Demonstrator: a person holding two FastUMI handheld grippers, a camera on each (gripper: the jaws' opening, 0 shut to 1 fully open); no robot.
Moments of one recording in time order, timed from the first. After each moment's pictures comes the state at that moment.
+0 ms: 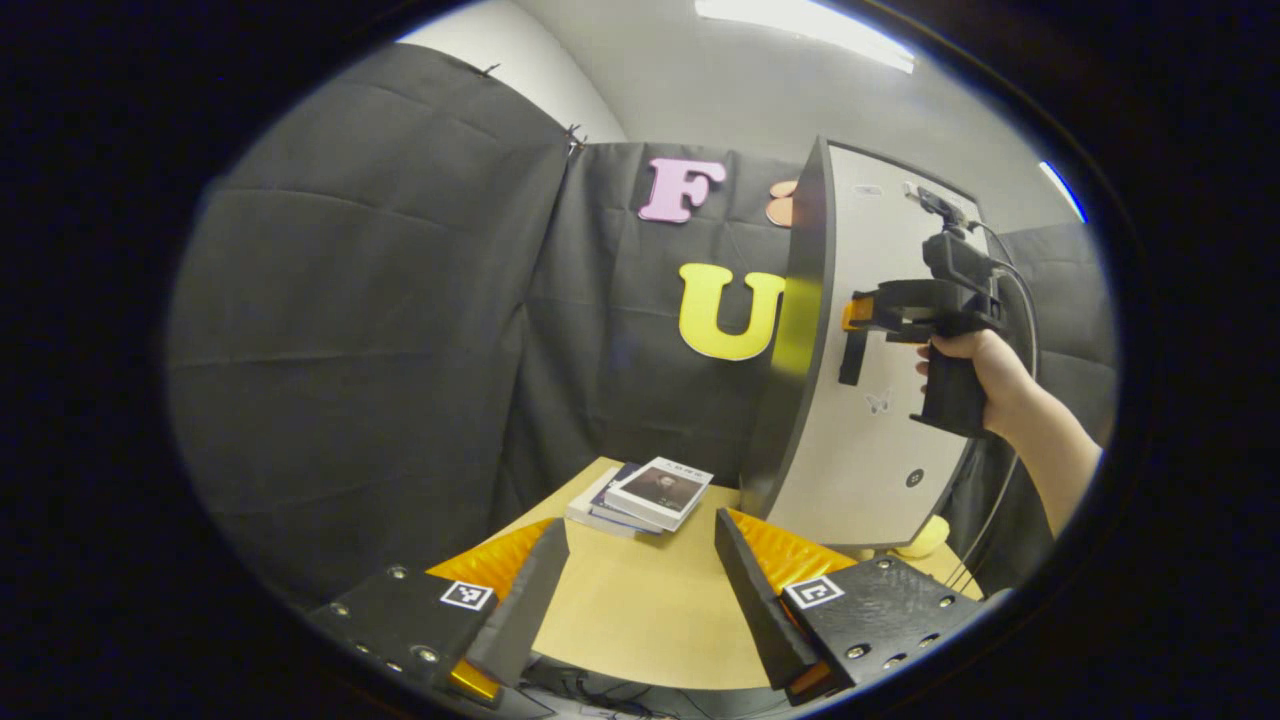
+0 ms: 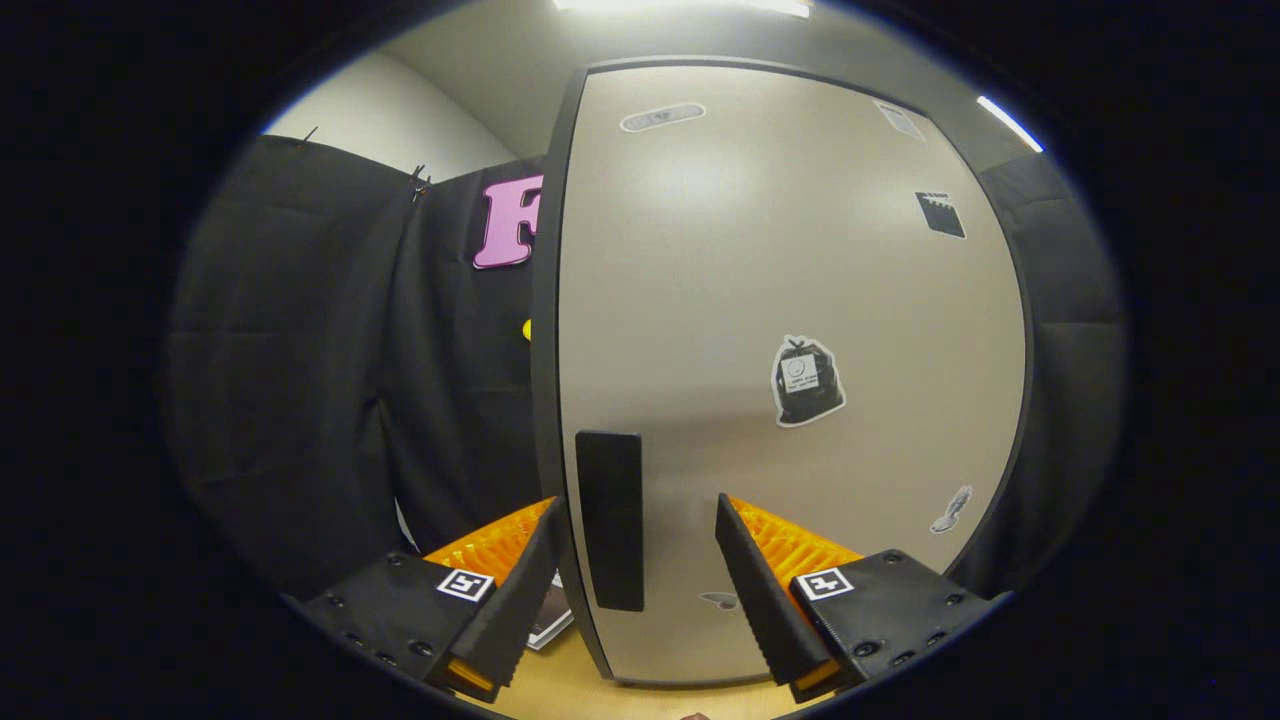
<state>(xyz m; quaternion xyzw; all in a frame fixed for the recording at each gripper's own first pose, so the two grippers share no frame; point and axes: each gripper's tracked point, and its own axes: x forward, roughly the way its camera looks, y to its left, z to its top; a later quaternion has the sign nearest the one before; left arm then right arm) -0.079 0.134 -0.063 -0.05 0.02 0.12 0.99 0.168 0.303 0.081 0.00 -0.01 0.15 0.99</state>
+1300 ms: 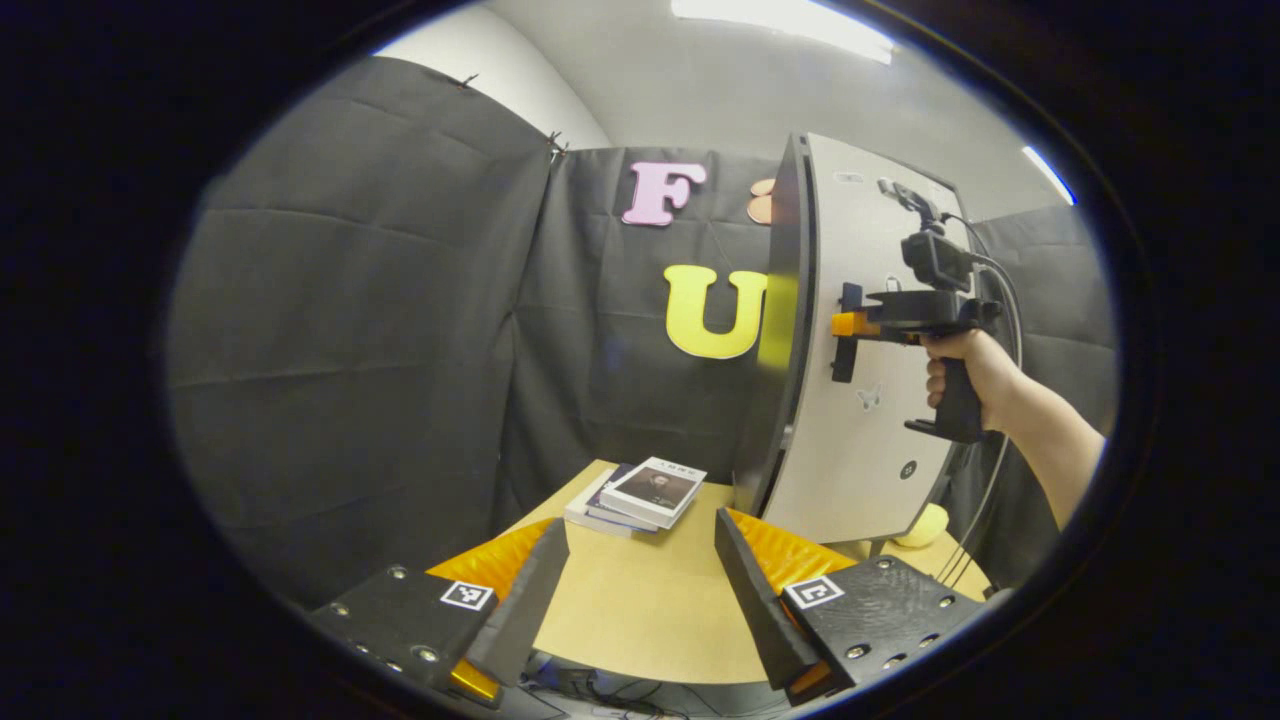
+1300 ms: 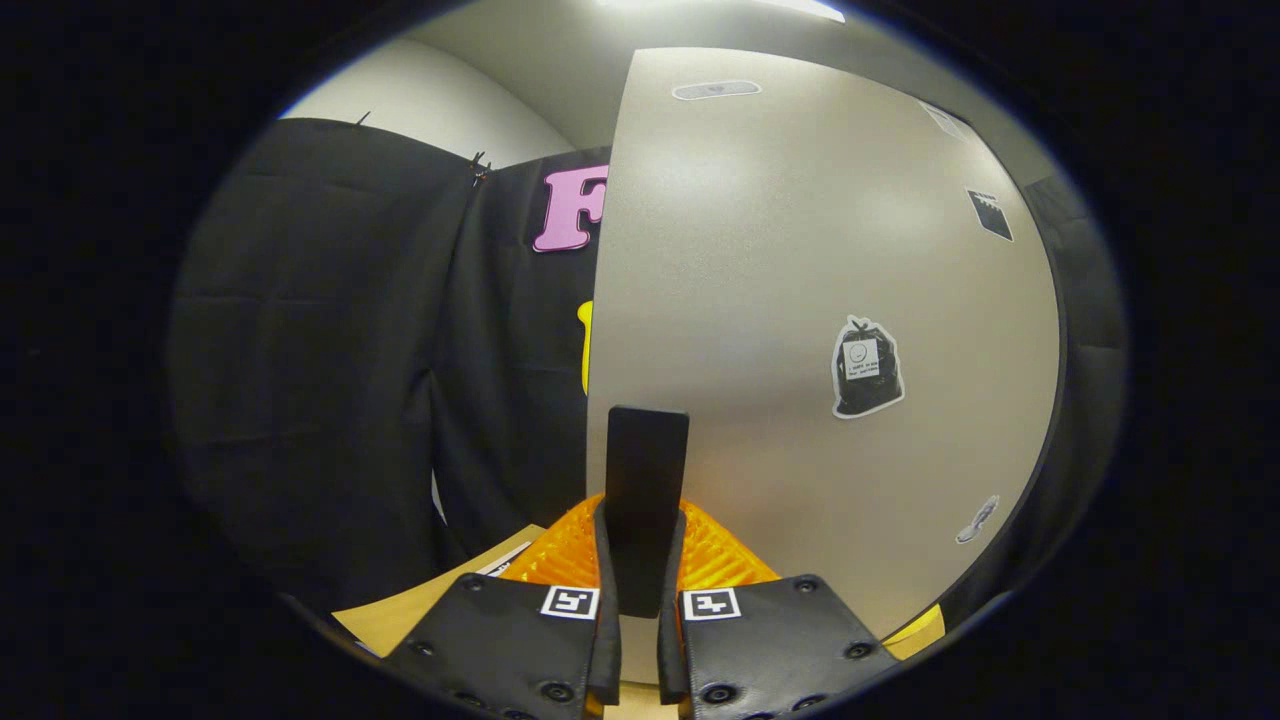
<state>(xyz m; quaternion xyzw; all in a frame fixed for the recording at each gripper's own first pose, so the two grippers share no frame) -0.089 0.110 -0.059 -0.02 0.02 0.10 0.99 0.150 0.314 0.070 -0.04 -0.01 0.24 0.97</state>
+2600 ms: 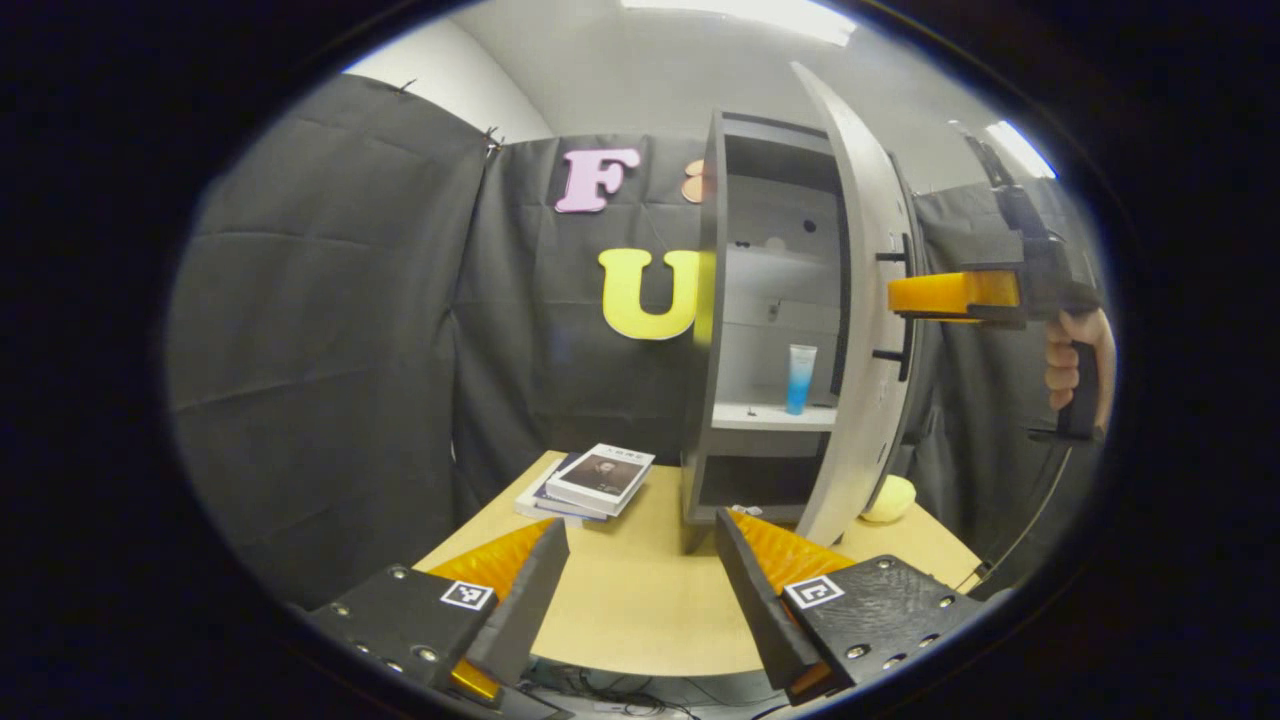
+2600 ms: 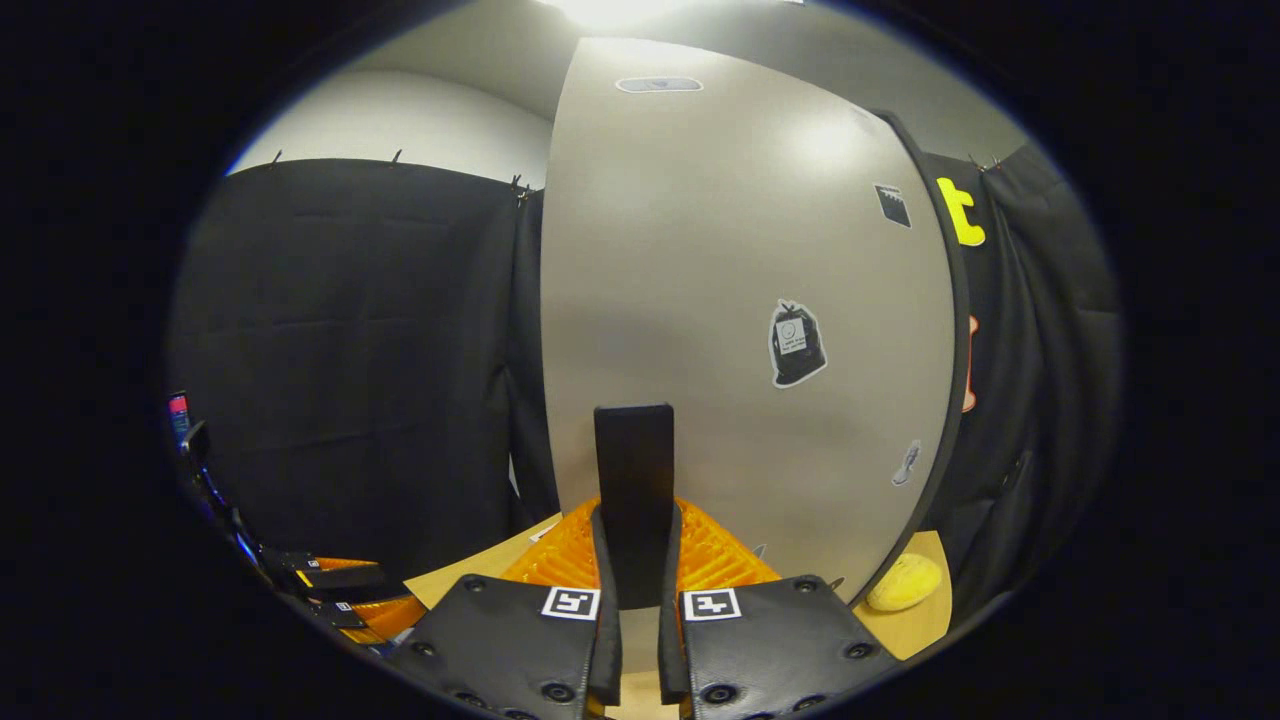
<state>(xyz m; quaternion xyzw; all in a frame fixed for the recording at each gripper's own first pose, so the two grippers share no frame) -0.075 0.032 -0.062 0.01 0.04 0.03 1.00 0.059 0.241 0.077 -0.01 0.02 0.32 0.95</state>
